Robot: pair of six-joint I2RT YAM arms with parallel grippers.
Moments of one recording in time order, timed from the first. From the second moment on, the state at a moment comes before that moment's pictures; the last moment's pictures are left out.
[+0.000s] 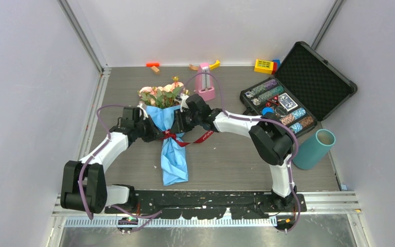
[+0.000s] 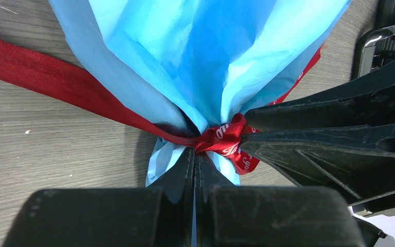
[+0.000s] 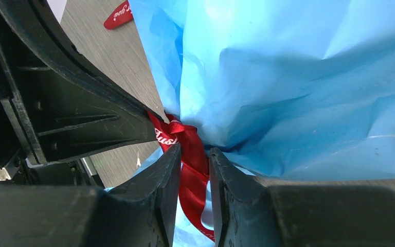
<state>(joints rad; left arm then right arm) -0.14 1.28 0.69 -0.28 0.37 -0.61 0.81 2.00 1.37 0.02 -0.38 0.50</state>
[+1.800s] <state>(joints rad) -0.13 1.26 0.68 -0.33 0.33 -0.60 0.82 1.84 1.10 0.17 -0.18 0.59</state>
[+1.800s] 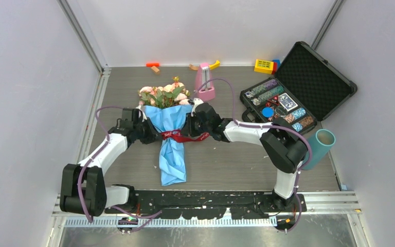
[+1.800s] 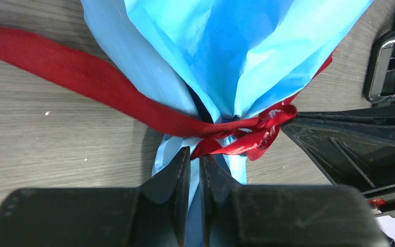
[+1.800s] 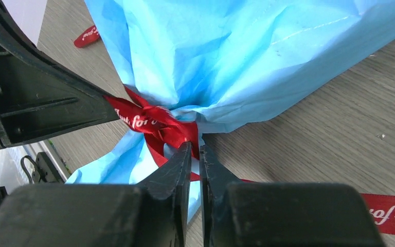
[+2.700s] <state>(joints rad) -0.34 1.26 0.92 -0.53 0.22 -0.49 0.81 1.76 1.20 0.02 -0.20 0.47</state>
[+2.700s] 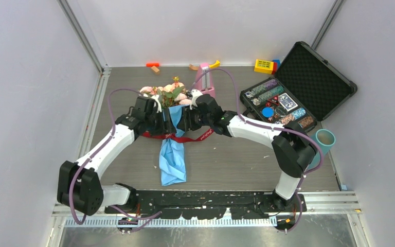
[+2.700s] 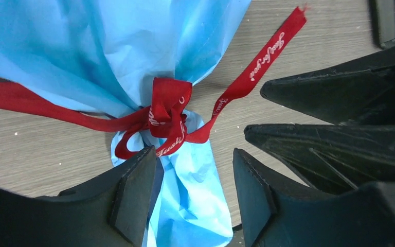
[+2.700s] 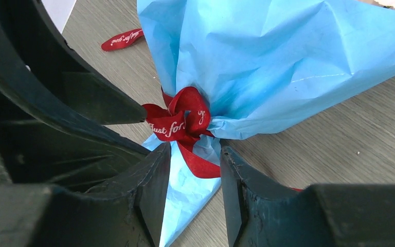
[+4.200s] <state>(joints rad) -0.45 1.37 0.96 -0.54 -0.05 -0.33 0.81 1.78 1.20 0.02 -0.22 0.48</state>
